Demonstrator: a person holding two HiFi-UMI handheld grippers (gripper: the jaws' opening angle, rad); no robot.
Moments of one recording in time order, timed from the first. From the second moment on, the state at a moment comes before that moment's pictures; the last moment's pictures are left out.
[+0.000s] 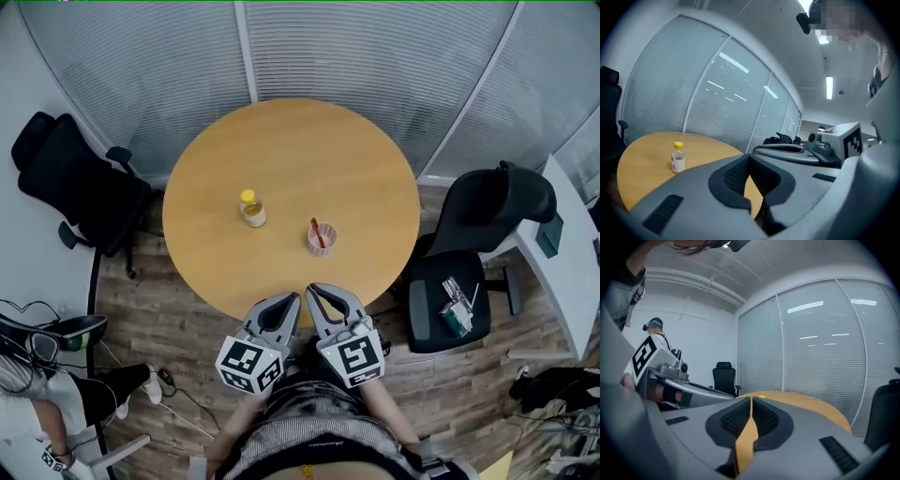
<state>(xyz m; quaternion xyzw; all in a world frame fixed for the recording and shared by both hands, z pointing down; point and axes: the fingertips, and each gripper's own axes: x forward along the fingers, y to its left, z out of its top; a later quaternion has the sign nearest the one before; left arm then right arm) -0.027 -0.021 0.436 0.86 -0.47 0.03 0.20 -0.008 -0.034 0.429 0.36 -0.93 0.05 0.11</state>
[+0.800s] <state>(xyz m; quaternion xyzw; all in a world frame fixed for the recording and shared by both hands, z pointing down) -0.006 -0.090 0.448 0.84 -0.51 0.04 0.20 0.013 -0.111 0.448 0.32 -0.94 0.04 0.14</state>
